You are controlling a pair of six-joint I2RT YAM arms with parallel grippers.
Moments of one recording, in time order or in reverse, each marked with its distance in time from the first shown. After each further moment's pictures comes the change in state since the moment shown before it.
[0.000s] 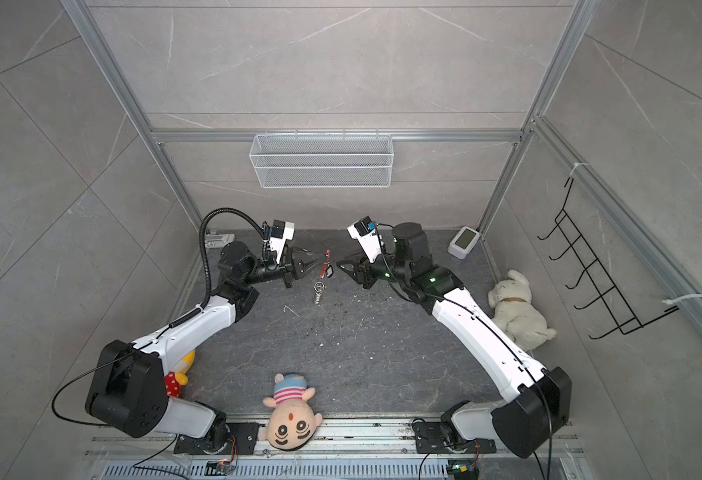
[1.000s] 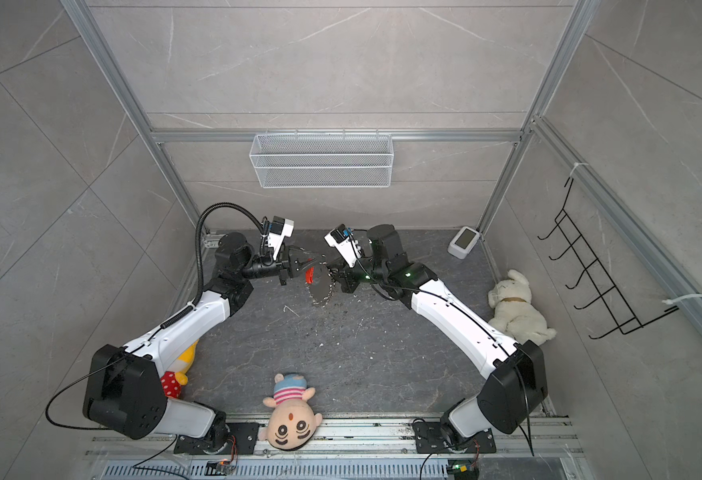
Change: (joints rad) left arm 0.029 -0.020 0.052 -0.220 0.028 0.101; right arm 0.102 0.115 0.049 -0.021 0.035 -0.069
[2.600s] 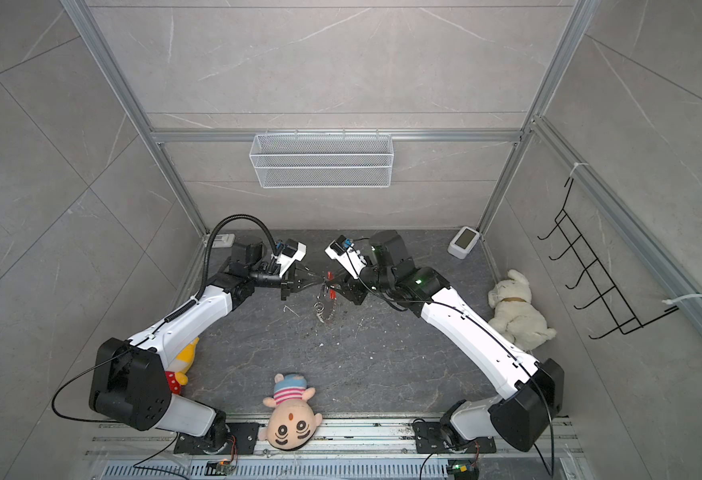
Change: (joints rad) left arm 0.016 0.043 0.066 -0.499 0.116 0.611; right arm 0.006 -0.117 -0.004 -0.191 0.082 -0.133
